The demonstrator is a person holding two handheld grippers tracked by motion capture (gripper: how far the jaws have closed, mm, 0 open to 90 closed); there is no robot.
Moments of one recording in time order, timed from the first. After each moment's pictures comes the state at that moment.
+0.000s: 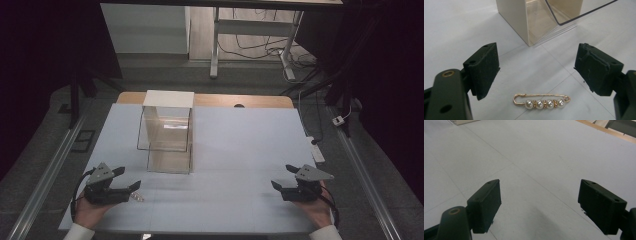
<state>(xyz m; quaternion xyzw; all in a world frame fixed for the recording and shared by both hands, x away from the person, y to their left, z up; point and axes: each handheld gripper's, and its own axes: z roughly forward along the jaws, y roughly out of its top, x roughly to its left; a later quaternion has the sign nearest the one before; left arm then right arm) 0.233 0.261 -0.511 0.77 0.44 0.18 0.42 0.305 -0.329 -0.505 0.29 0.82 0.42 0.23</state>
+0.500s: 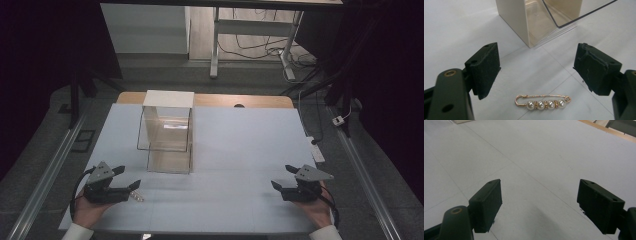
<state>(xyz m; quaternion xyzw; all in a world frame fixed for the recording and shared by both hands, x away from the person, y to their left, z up) 0.234 0.261 -0.504 0.78 0.43 0.19 0.41 0.305 -0.329 -0.506 0.29 0.83 0.42 0.23</state>
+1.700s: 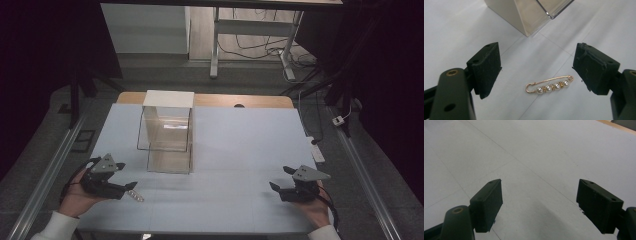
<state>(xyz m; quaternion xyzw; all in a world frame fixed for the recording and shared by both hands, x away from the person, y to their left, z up) 0.251 0.265 -0.474 0.87 0.34 0.15 0.32 0.307 -0.325 -0.512 0.29 0.83 0.42 0.22</state>
